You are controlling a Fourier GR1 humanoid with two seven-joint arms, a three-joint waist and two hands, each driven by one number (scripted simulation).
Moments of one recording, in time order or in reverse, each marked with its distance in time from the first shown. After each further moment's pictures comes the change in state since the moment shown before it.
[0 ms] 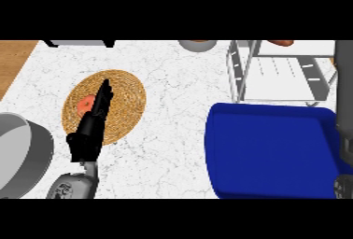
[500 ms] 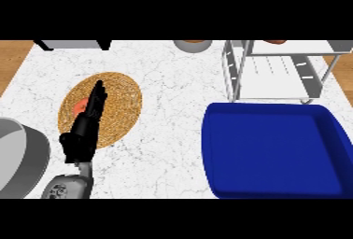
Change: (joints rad) left arm 0.012 0.015 0.027 0.000 0.007 -0.001 -0.006; right arm 0.092 -0.119 -0.196 -0.151 -0.158 -0.053 0.066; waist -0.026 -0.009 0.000
